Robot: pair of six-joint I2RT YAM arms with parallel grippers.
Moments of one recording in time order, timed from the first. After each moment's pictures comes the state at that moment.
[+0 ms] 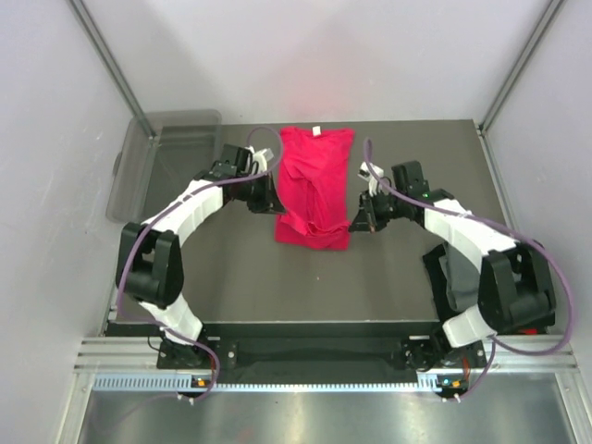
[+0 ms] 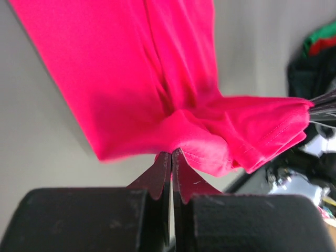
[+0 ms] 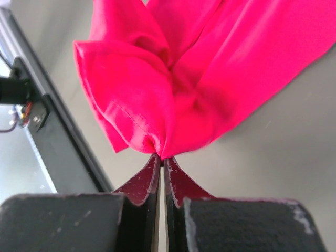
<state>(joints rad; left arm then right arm) -0.30 1.67 1.26 -0.51 0.57 -0.36 0.32 1.46 0.98 -0.39 -0.73 0.03</state>
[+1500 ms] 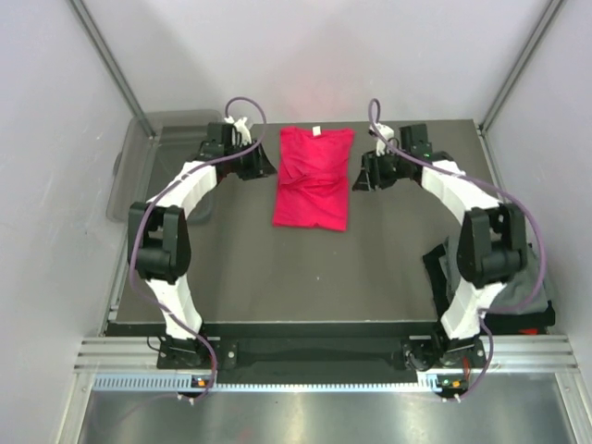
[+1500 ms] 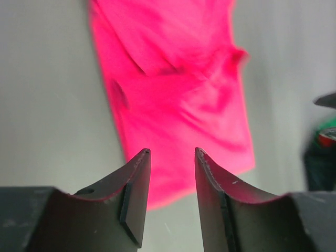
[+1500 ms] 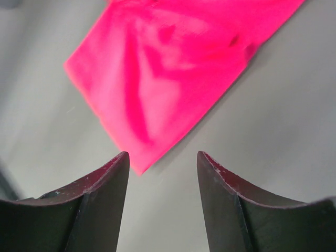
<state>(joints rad) -0.18 1.93 1.49 -0.26 0.46 -0.37 0.21 1.86 1.45 -0.41 -0.59 -0.06</state>
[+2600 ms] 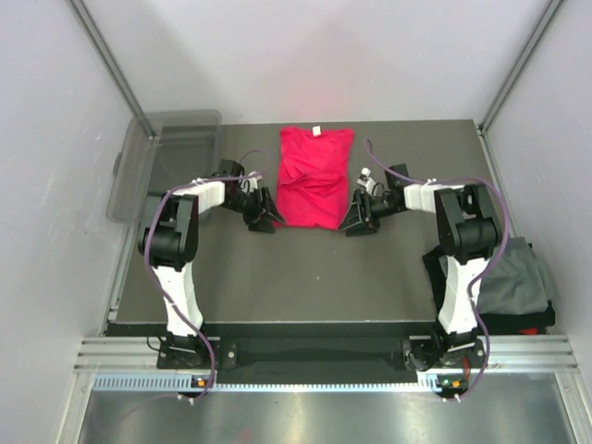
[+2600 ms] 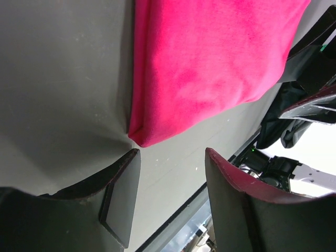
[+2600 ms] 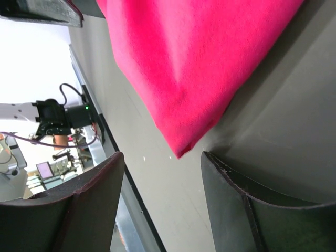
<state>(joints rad) -0.16 2.02 1.29 -0.48 0.76 -0.48 0.21 2.05 1.20 -0.33 -1.02 0.24</state>
